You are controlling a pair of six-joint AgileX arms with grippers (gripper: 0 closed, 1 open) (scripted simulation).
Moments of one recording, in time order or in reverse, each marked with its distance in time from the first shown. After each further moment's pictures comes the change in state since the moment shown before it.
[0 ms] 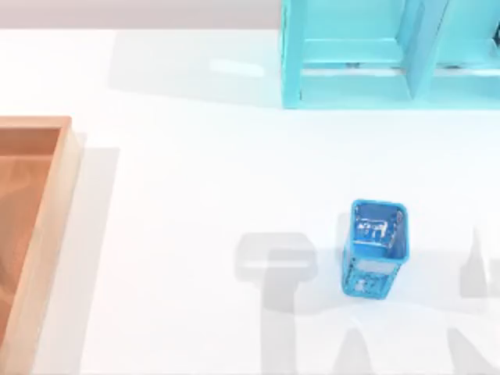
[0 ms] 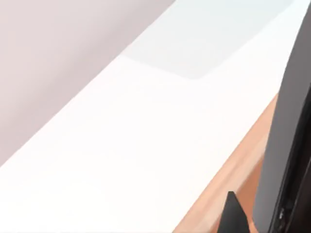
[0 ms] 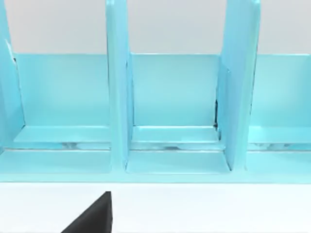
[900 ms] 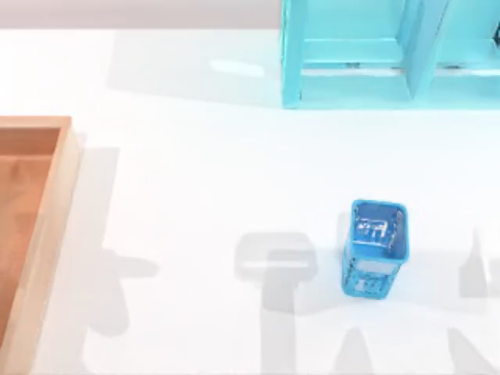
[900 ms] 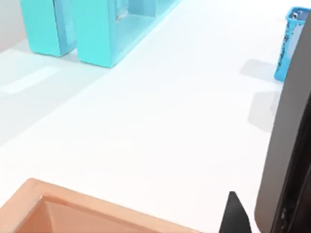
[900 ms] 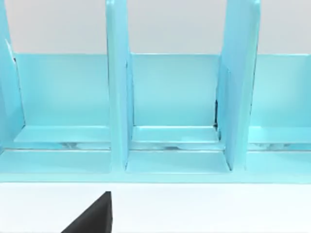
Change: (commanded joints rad) left arm -0.054 0.161 0.033 -1.122 0.075 0.914; right arm 0.000 0.000 0.000 0.000 0.000 0.000
